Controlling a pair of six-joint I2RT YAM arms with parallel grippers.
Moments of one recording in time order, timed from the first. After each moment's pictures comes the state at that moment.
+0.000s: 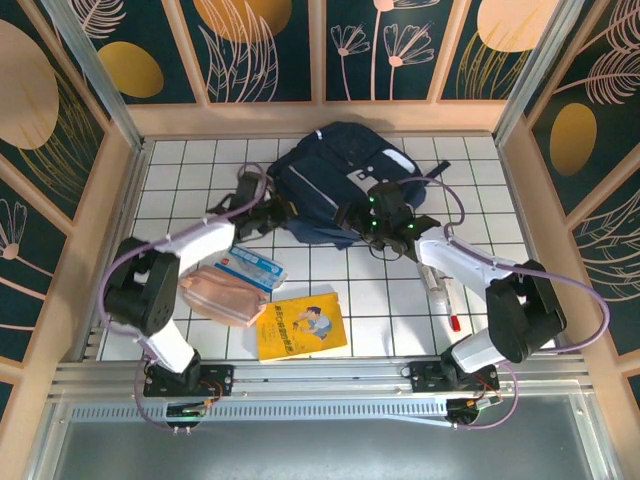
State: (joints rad) left arm -0.49 1.65 1.02 -0.09 0.22 -0.90; right arm 0.56 1.48 0.94 -0.23 -0.15 0.97
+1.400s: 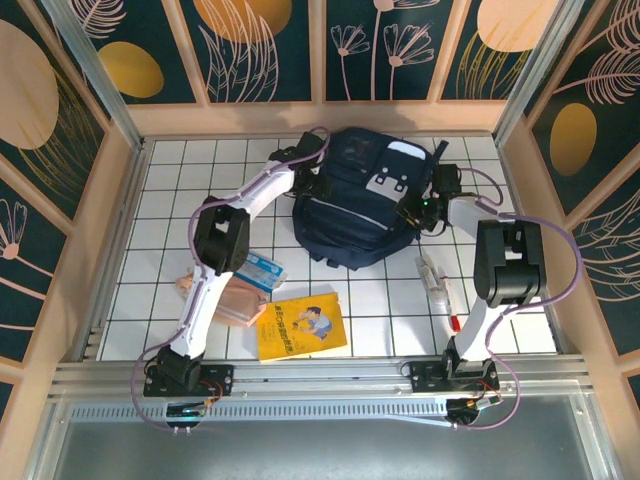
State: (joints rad) left arm -0.51 2.43 2.12 -0.76 0.06 -0.36; right arm 0.07 1.80 1.10 -0.29 -0.39 0.63
